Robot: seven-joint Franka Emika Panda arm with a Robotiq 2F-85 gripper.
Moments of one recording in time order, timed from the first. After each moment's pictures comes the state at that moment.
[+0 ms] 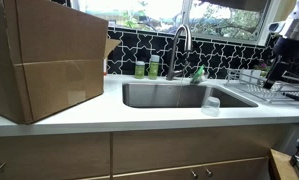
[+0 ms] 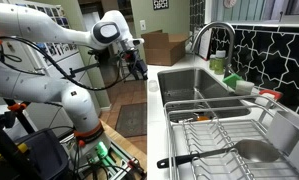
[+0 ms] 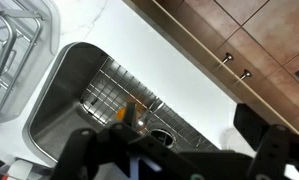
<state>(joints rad) -0.20 -0.92 -0.03 -2.76 -0.30 1.98 -0.01</state>
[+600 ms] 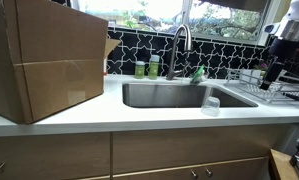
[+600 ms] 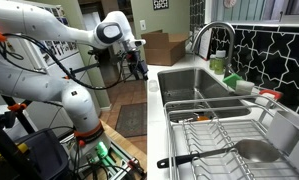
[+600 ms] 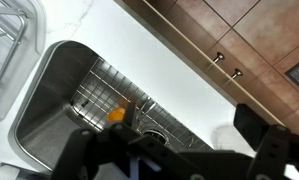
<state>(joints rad) -0.18 -0.87 -0.03 -2.74 -0.26 1.99 0.00</state>
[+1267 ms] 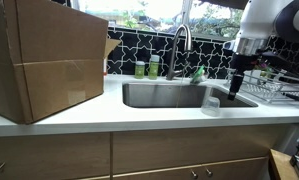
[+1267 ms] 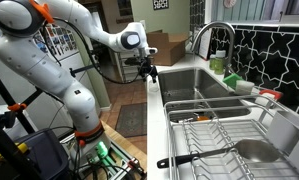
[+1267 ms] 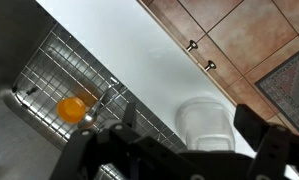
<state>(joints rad) -0.09 -0.46 -0.03 -2.58 -0.17 2.16 -0.02</state>
